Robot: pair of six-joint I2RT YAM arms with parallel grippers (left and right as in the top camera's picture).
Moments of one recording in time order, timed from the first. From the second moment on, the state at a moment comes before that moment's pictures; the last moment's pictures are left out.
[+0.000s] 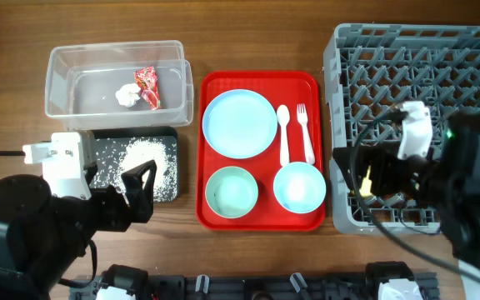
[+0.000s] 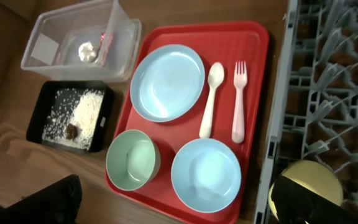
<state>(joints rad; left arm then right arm) -0.24 0.80 1.48 -1.30 0.08 -0.32 0.04 0.91 1.24 -1.17 -0.42 0.11</state>
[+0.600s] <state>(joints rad) -0.22 0.80 1.48 -1.29 0.07 -0.32 0.04 1.07 1.24 -1.17 -0.41 0.11</state>
